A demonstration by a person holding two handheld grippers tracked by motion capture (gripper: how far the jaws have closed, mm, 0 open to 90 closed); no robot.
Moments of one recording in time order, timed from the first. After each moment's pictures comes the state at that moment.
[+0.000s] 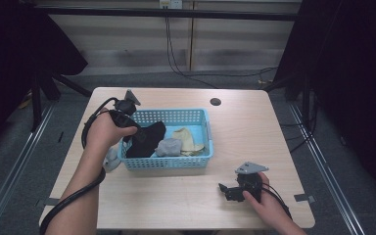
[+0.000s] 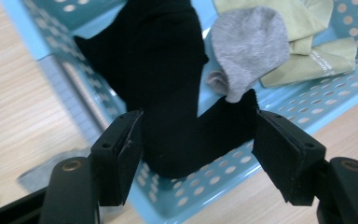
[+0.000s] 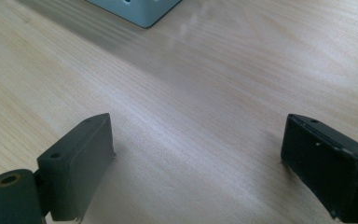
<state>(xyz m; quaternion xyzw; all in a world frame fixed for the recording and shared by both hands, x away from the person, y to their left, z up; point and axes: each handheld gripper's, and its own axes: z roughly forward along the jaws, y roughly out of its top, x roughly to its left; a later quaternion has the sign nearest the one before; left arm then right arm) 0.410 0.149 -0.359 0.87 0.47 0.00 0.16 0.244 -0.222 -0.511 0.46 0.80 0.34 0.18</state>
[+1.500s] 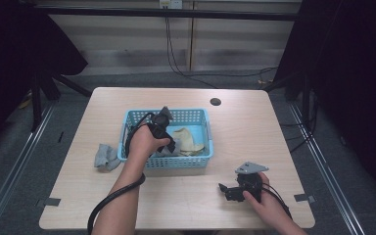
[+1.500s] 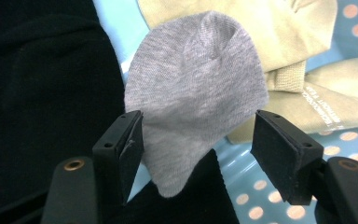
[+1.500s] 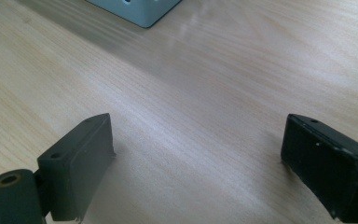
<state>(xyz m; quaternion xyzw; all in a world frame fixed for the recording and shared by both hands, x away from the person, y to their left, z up) 0.426 0.070 -0.440 0.88 0.45 -0.03 0.15 0.244 -0.221 -0.511 0.46 0.80 0.34 0.18</state>
